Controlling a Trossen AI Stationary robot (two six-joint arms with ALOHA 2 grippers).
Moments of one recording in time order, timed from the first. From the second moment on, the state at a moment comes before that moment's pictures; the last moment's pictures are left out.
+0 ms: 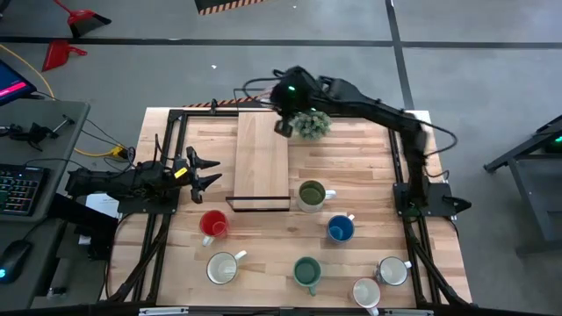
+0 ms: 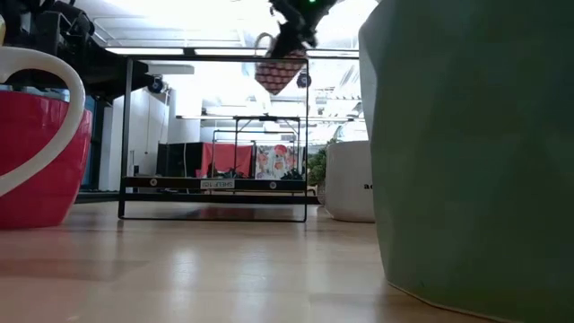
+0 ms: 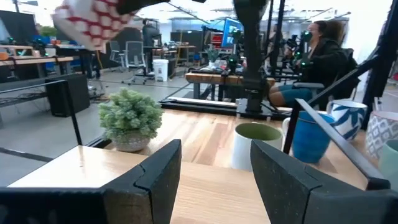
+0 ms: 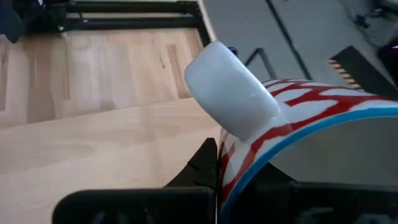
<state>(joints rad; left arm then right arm) -0.05 0.01 0.01 0.05 -0.30 -0.01 -0.35 2.03 2.27 -0.96 0.09 -0.24</state>
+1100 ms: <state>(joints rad) -0.05 0.08 0.01 0.05 -0.29 -0.05 -0.29 2.27 2.22 -1.08 -0.08 -0.13</state>
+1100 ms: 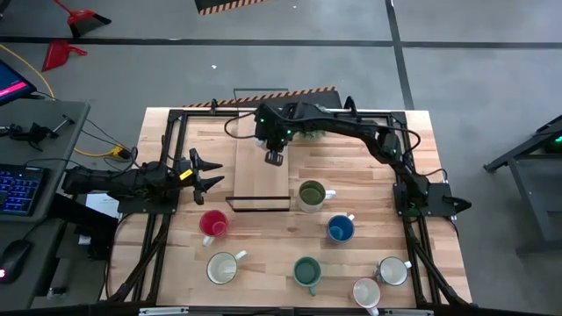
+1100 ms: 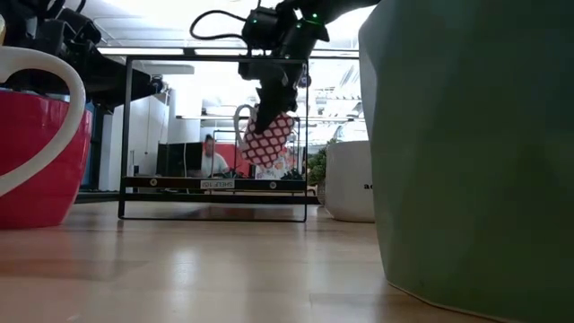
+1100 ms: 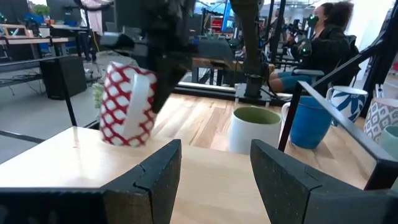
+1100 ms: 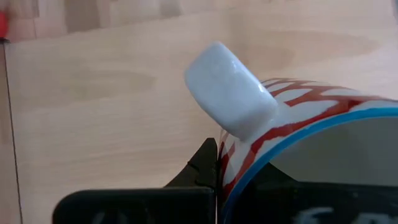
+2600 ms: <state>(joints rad) -0.05 0.08 0.01 0.05 -0.27 -0.08 -0.22 2.31 2.29 -1.13 -0.03 -0.07</state>
